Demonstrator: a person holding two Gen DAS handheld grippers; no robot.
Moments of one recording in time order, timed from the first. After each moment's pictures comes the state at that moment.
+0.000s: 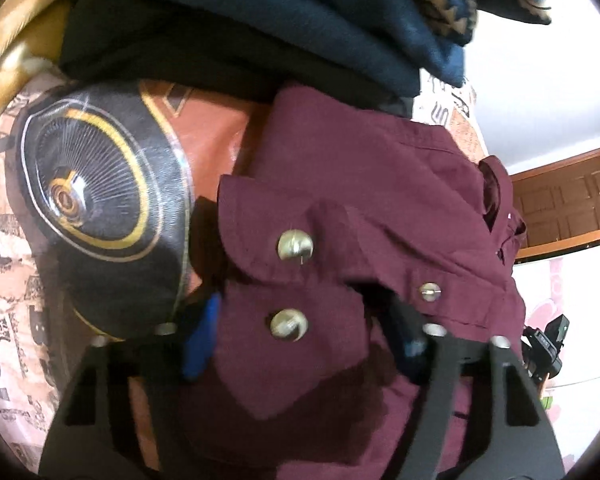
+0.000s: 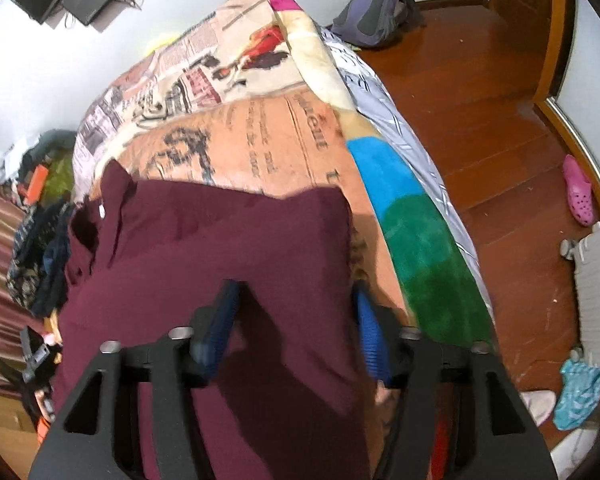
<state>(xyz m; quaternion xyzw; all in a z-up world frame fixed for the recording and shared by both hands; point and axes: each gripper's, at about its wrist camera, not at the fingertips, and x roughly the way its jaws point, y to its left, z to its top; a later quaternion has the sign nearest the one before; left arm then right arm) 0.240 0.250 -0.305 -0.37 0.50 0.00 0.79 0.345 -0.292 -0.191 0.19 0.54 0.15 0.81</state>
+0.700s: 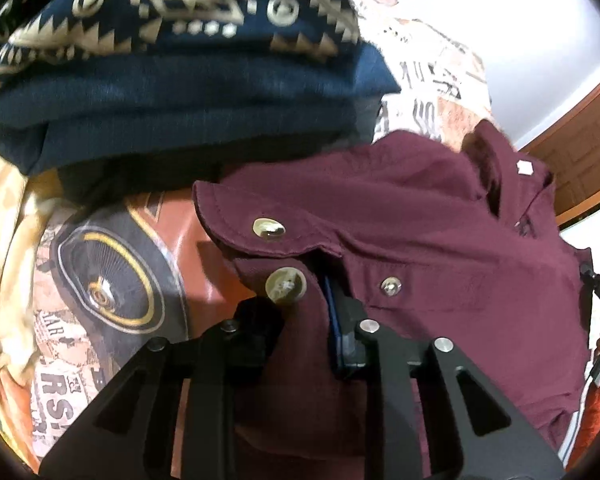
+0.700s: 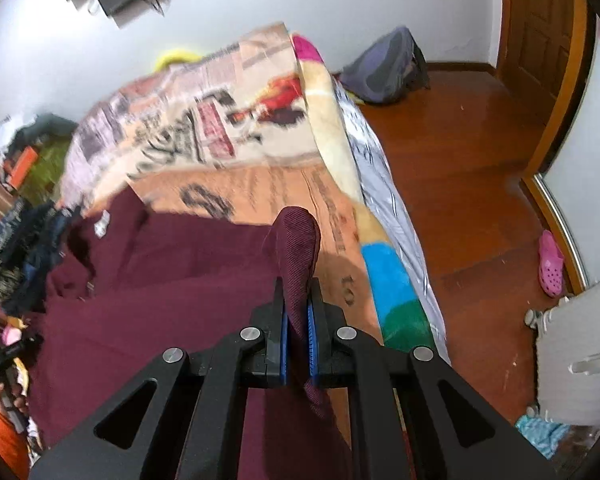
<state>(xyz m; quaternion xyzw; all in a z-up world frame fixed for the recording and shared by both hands) 0.274 0.194 -0.267 -0.19 0.51 0.06 0.84 0.376 -0.270 -0.156 0.09 0.49 0.13 0.85</state>
